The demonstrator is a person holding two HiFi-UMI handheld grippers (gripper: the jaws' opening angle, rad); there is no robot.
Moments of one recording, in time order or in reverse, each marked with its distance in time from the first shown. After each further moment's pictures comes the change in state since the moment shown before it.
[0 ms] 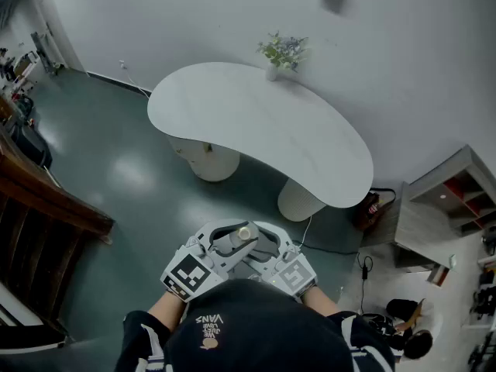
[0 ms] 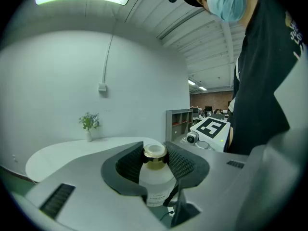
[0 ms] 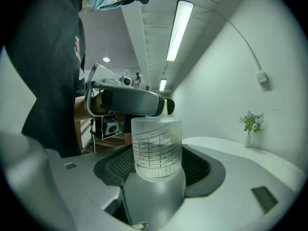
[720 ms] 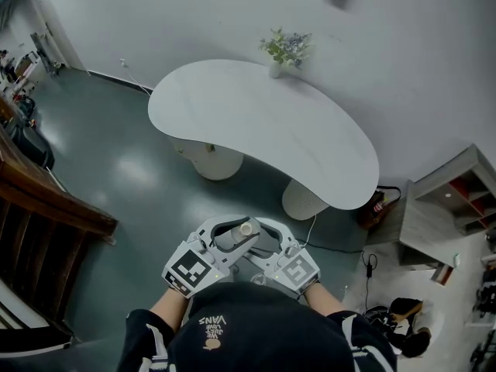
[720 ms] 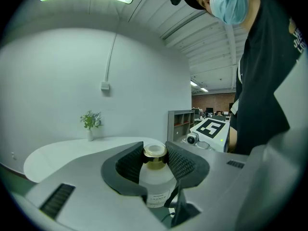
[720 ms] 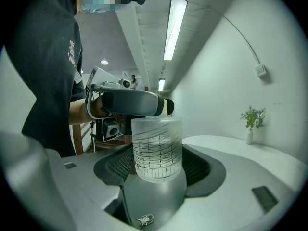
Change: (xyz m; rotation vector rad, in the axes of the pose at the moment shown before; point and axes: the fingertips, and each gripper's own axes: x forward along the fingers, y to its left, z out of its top) left arm 0.014 0.033 -0.001 -0.024 -0.009 -0.003; right arm 0.019 -0.028 -0.001 -0.027 -0.005 0.025
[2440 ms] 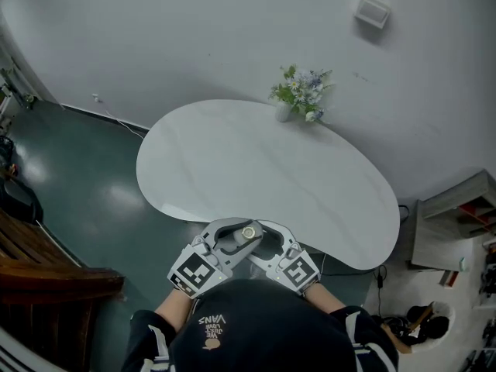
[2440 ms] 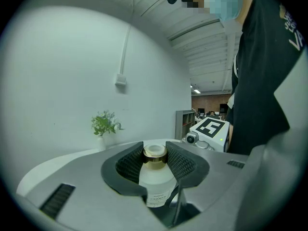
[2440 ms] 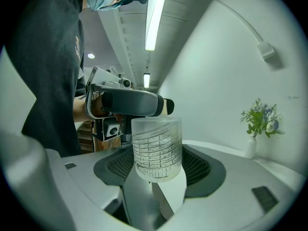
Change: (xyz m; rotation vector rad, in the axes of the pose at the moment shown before) left arm 0.086 0.337 0.007 0.034 -0.011 -0.142; right arm 0.227 -0.269 0.014 0.055 0.035 -0.146
